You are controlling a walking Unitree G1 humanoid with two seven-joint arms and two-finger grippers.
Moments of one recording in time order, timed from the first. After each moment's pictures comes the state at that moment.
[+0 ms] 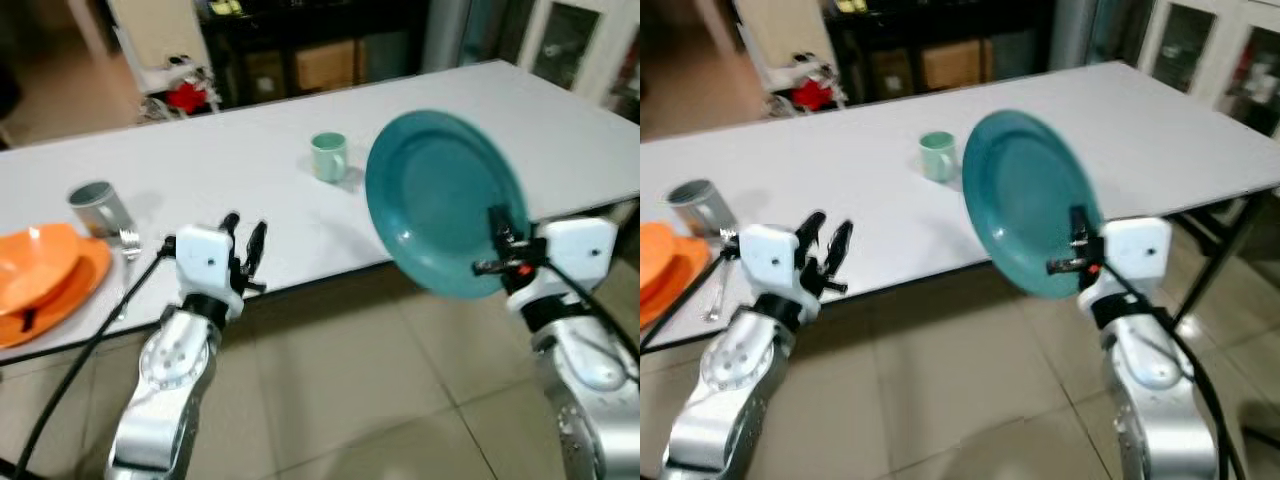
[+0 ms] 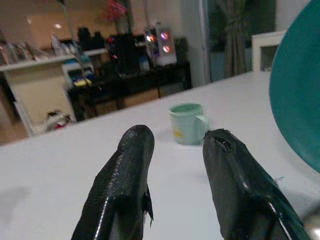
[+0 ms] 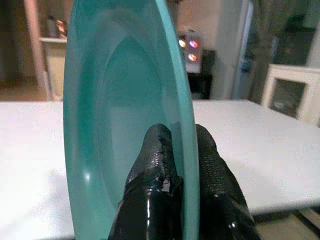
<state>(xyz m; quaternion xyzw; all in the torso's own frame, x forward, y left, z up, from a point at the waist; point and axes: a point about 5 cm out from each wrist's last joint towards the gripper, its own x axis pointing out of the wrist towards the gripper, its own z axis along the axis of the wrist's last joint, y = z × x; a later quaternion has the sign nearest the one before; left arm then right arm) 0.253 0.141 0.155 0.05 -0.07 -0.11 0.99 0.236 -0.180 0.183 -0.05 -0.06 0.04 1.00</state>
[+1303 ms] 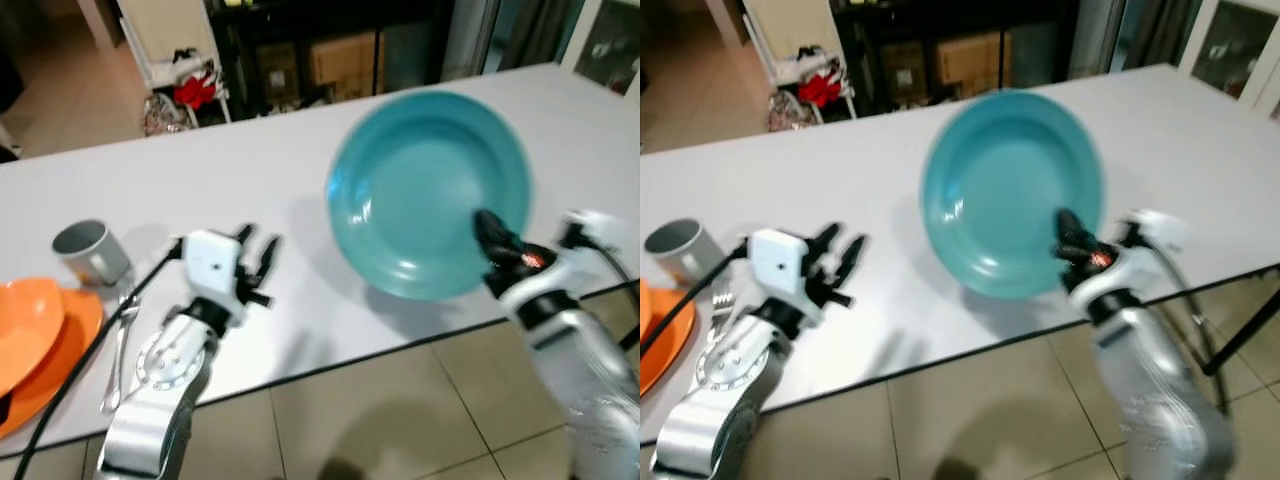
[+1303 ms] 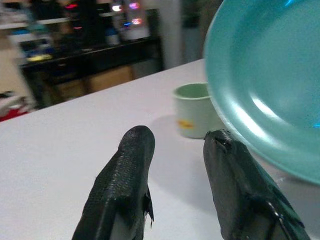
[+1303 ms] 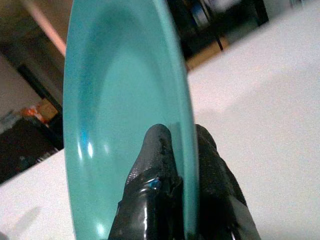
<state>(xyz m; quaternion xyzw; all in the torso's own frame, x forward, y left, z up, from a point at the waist) 0.243 0.133 0.153 0.03 -0.02 -0.21 0.98 0.236 -0.189 0.175 0.27 0.02 0.06 0.96</state>
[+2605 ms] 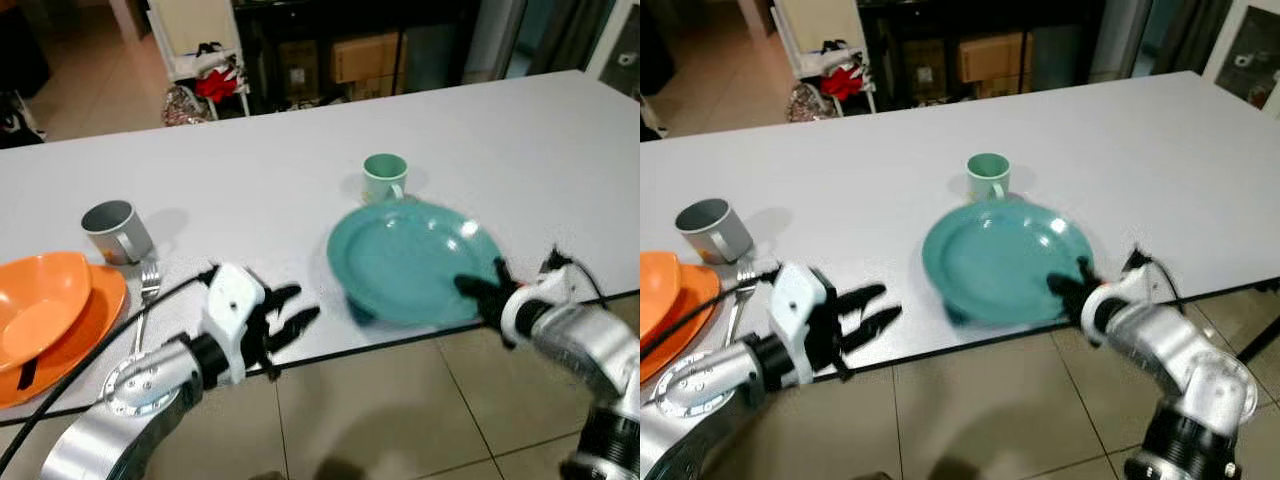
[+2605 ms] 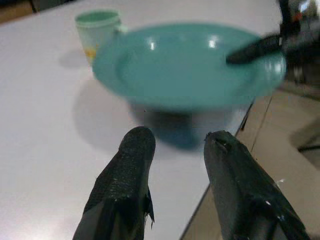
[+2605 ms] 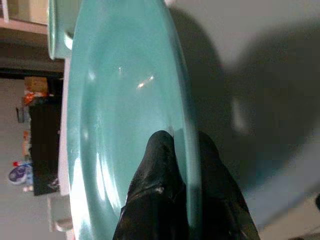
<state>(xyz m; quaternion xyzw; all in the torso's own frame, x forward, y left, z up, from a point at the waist) 0.202 0.130 0.147 0.05 0.12 -0.39 0.91 0.268 -0.217 0.126 0.52 0.33 -0.03 0.79</state>
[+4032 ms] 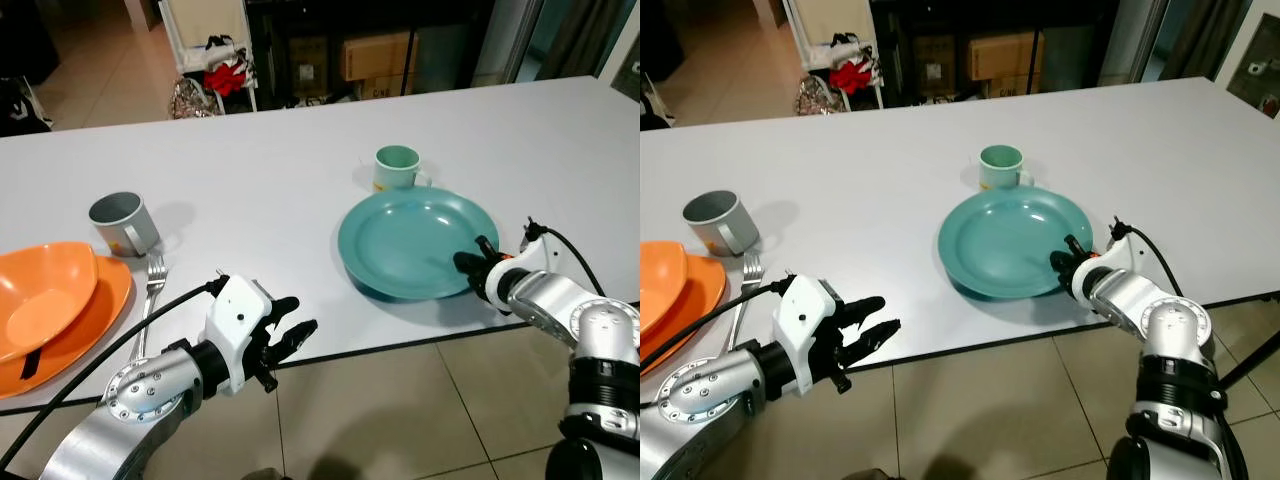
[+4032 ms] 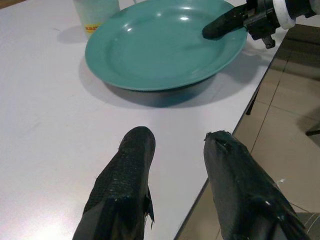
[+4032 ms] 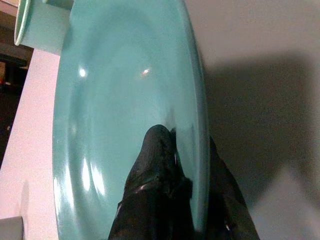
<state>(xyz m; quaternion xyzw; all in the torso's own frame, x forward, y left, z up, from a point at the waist) 0.200 0.130 0.142 0.08 0.13 -0.39 0.91 0.316 -0.219 0.110 0.42 0.31 -0.05 0.85</state>
